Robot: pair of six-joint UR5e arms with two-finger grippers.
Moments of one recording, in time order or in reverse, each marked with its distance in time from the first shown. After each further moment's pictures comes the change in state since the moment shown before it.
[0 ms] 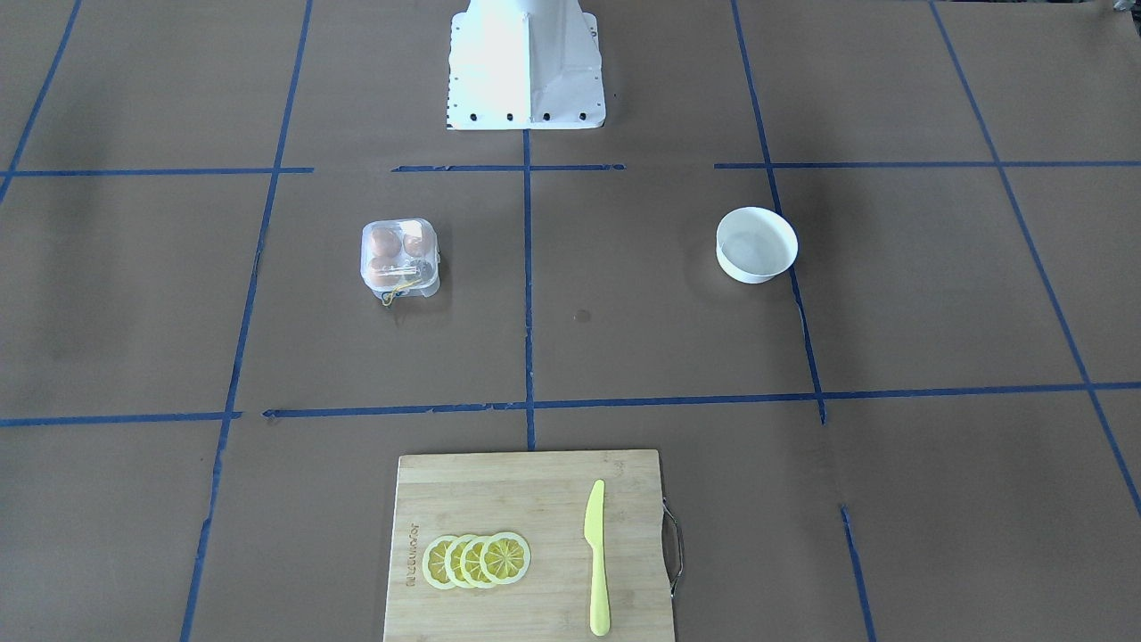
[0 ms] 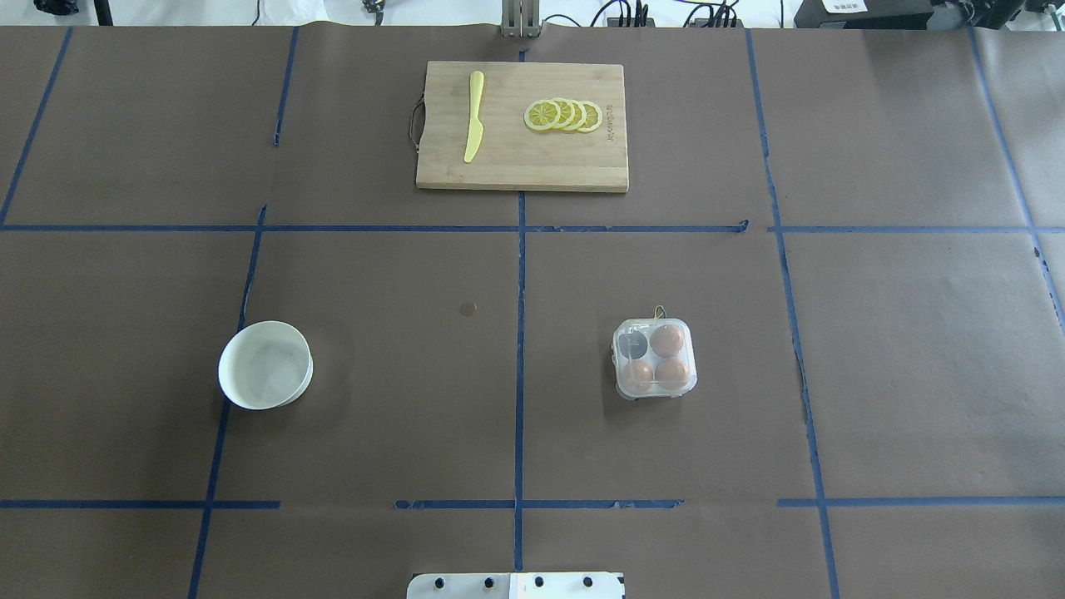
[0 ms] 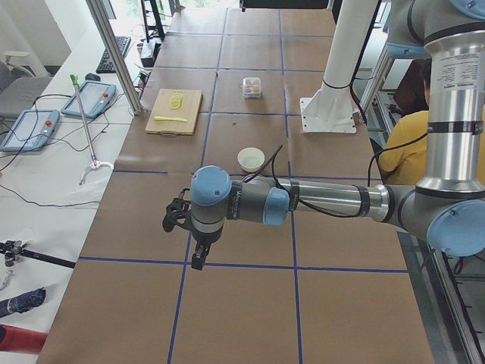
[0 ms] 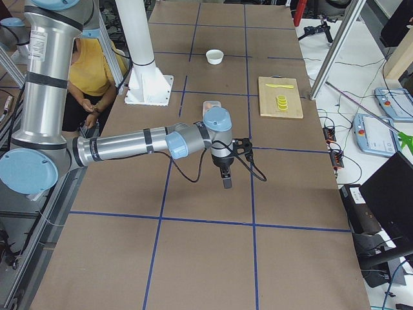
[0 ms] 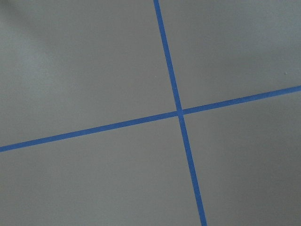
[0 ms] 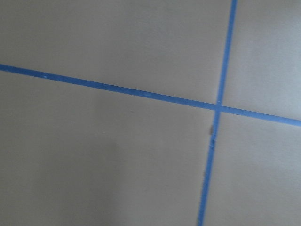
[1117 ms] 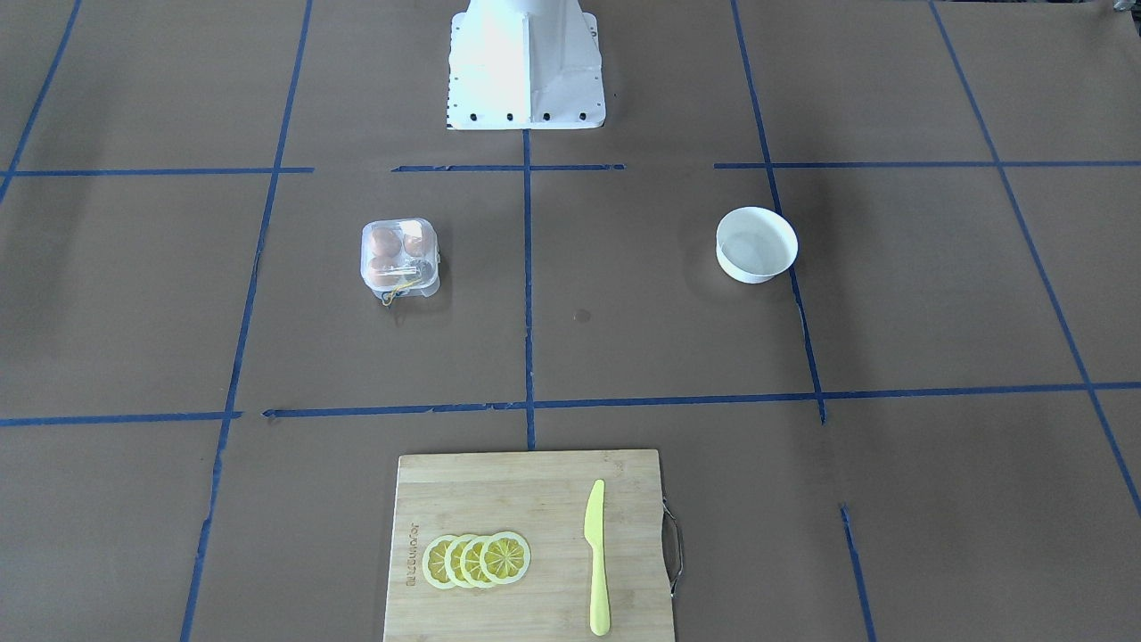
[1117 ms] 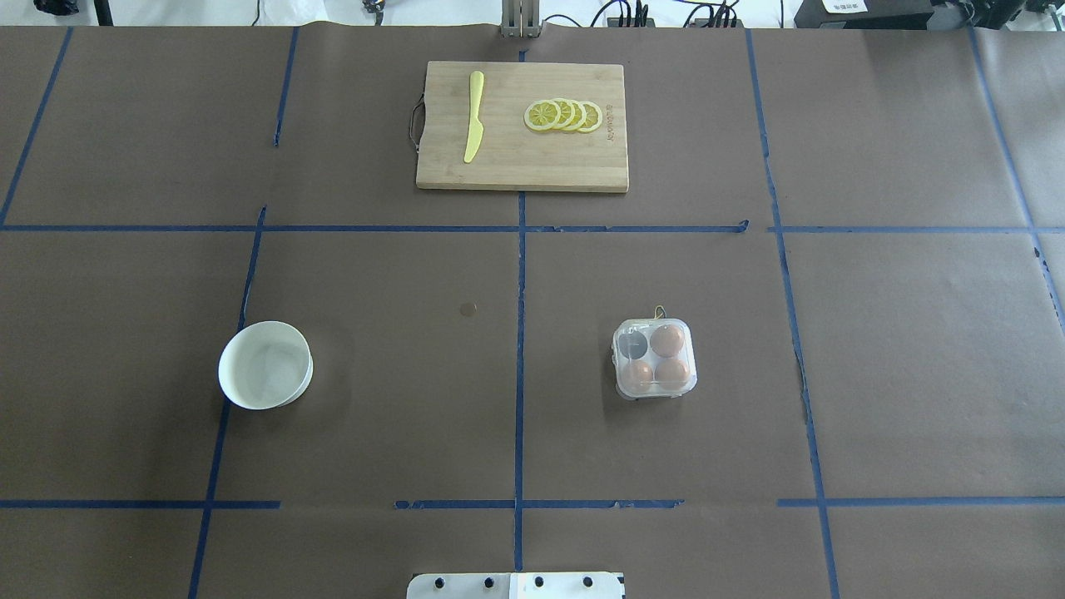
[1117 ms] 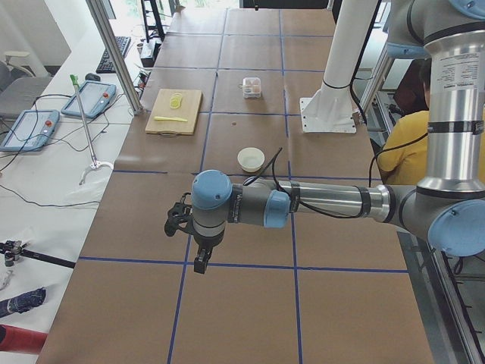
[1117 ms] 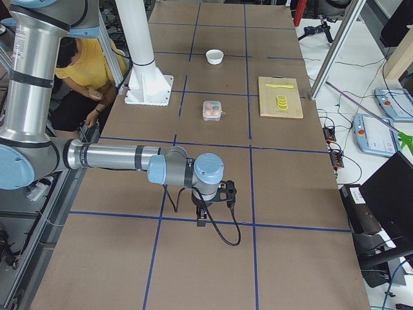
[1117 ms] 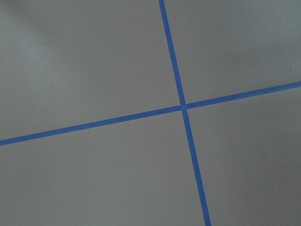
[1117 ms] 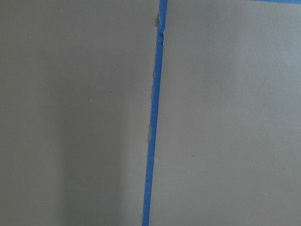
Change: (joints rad) left arm 0.005 0.008 0.011 0.003 0.008 -0.002; right arm 0.059 -0.059 -0.136 -0.071 0.133 -0.117
